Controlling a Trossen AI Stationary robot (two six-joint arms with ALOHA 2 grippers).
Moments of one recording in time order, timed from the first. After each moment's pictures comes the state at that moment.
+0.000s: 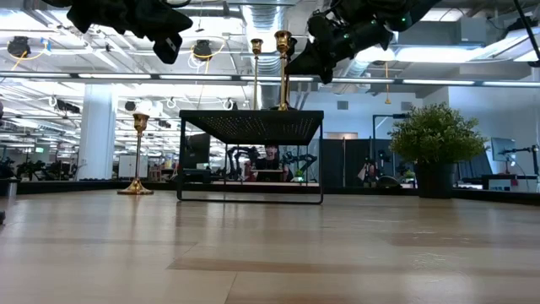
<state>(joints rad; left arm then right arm) 0.49 0.66 0.68 -0.16 0.70 0.07 -0.53 1.55 1.23 -0.07 -0.34 -0.08</state>
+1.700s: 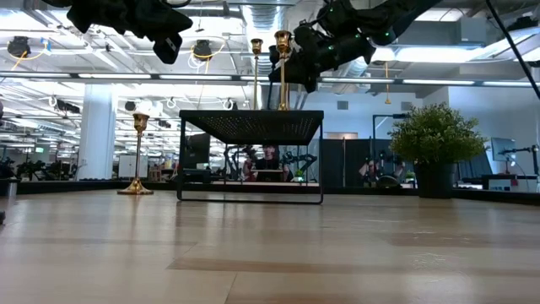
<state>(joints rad) 0.49 0.66 0.68 -0.16 0.70 0.07 -0.52 1.68 1.28 0.03 -0.41 -0.09</state>
